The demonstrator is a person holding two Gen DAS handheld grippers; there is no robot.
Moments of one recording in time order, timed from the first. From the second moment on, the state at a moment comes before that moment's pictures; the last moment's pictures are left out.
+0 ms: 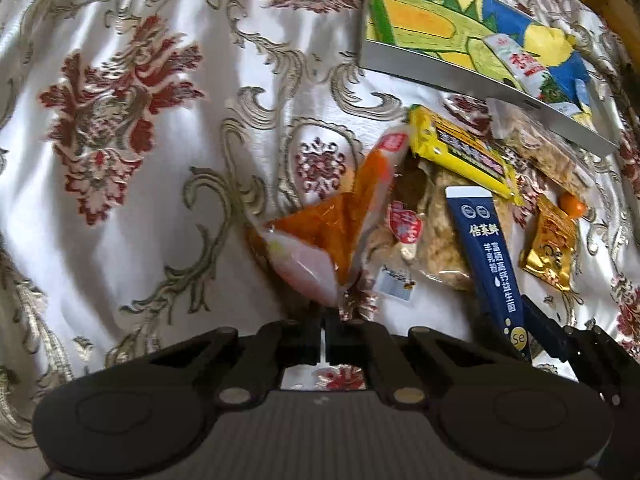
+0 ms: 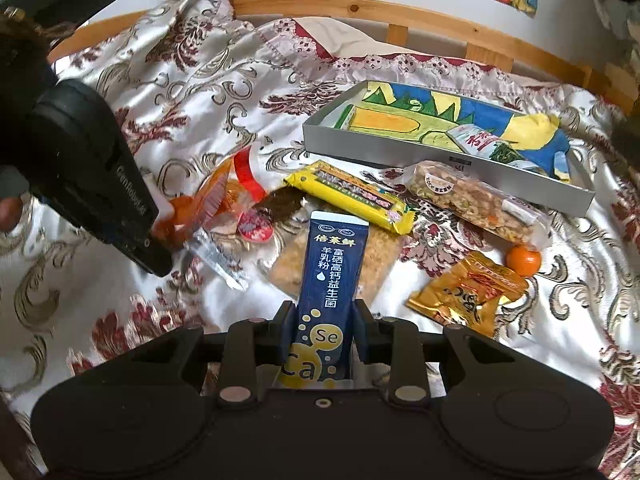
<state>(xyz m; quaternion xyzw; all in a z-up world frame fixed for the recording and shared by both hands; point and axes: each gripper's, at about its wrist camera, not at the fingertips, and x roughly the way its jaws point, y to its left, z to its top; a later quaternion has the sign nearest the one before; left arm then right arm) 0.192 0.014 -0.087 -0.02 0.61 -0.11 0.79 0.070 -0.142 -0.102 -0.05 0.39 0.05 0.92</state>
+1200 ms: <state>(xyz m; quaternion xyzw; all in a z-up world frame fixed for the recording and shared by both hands) 0.199 0.013 -0.074 0.01 0.56 -0.11 0.82 0.077 -0.143 -0.107 -0.04 0.39 0.05 0.92</state>
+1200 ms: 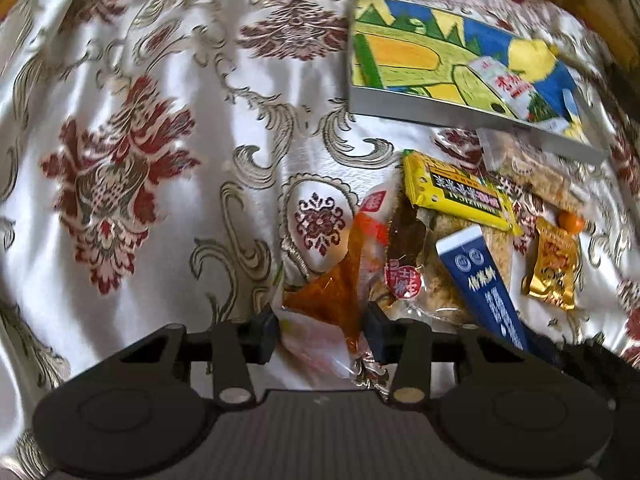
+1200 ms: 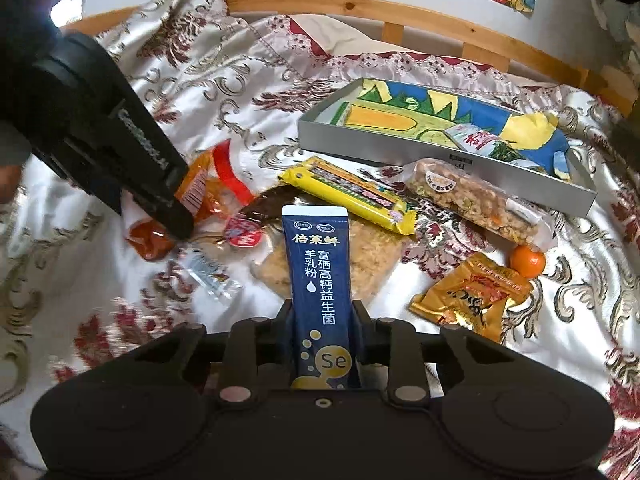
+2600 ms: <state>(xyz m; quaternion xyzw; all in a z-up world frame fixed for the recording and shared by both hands) 0.357 -0.023 -0.059 -0.24 0.35 -0.18 0.89 0.254 -0.228 -0.073 -0.13 0.22 -0.03 0.97</state>
